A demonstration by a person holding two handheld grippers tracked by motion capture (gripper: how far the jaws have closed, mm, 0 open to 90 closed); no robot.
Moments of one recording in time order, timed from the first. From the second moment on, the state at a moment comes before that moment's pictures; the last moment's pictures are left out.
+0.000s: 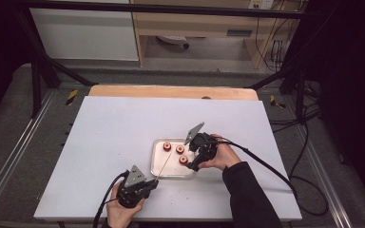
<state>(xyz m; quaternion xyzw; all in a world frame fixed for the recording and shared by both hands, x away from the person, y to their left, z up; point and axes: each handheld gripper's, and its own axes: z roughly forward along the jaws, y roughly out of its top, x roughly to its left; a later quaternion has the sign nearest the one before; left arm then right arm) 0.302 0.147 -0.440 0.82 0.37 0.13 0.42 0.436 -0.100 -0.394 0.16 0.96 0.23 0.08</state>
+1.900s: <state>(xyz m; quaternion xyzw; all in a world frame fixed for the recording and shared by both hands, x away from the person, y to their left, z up) 0.301 0.138 -0.440 0.80 0.38 0.13 0.45 0.435 -0.116 -0.364 0.34 0.86 0.39 0.02</state>
